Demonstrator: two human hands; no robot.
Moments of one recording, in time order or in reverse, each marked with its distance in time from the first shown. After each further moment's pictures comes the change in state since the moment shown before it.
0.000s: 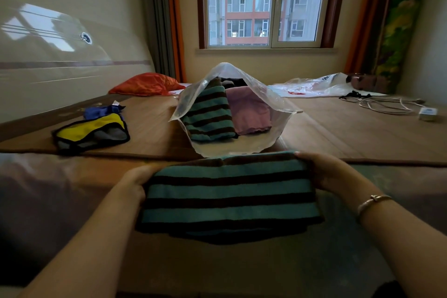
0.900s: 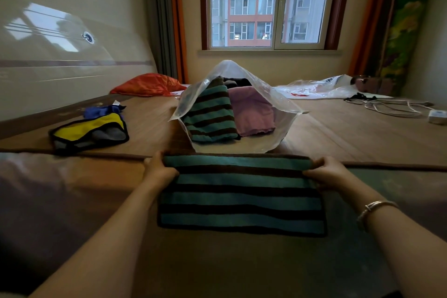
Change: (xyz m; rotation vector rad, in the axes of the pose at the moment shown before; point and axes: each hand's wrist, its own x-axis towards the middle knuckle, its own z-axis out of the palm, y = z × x) left_hand 0.039 -0.008 0.026 0.433 0.251 0.385; right_hand 0.025 0.012 -0.015 -0.565 0.266 -0.145
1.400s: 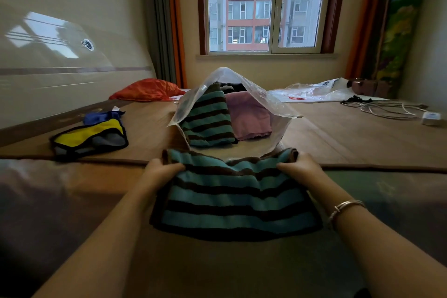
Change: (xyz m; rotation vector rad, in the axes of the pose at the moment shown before) left_hand -0.034 0.032 -0.017 -0.199 -0.218 -0.110; right_hand -0.021 -0.036 0.029 -0.028 0.074 -0.141
